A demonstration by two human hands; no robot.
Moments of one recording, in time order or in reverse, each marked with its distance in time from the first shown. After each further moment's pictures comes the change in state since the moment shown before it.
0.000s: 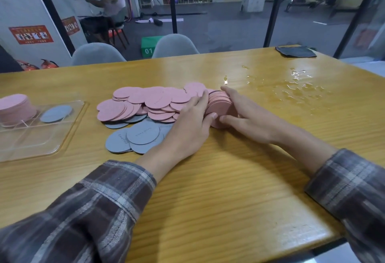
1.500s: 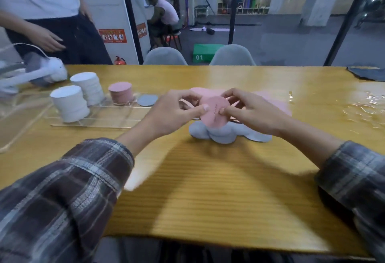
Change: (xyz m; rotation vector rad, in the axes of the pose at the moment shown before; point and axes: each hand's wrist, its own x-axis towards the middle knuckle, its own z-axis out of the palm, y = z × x) left_hand -0.088 -0.069 -0.178 -0.160 0.123 -0.203; right_hand 0.045 -0.144 0.048 0.262 -0.036 -0.194
